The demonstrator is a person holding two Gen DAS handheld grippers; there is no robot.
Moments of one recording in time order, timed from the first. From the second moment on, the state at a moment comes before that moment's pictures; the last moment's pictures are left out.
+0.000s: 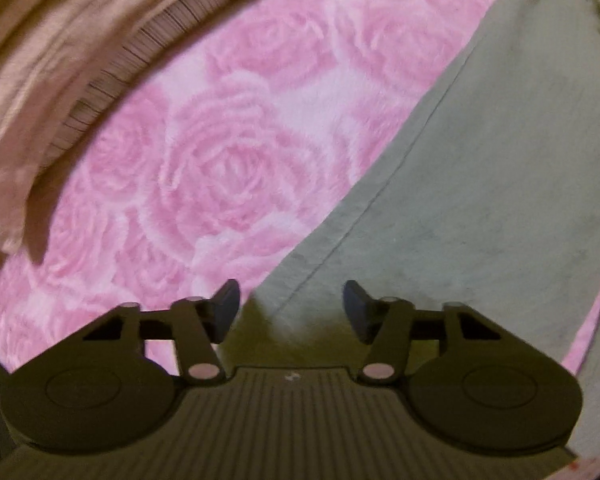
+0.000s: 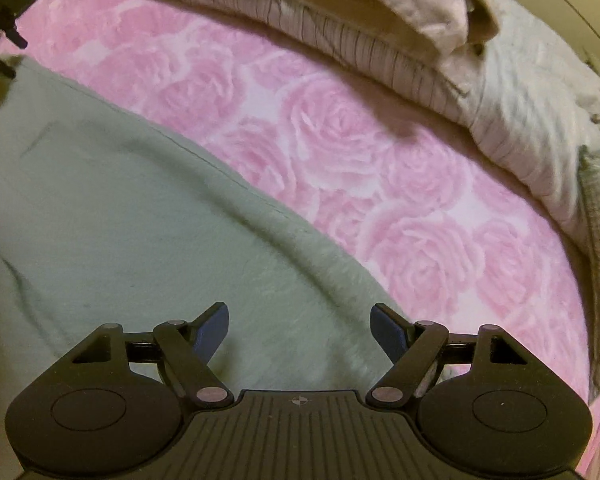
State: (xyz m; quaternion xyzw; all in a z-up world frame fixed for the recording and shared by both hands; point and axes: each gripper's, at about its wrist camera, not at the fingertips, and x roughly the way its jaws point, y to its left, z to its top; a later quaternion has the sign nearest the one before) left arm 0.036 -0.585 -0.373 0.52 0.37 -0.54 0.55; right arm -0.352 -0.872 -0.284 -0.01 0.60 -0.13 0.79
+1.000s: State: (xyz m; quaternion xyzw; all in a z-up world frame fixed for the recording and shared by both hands) left arm -0.040 -0.551 -0.320 0.61 0.27 -0.51 0.54; right arm -0.400 -1.008 -0.327 -0.01 0.64 -0.06 0.76
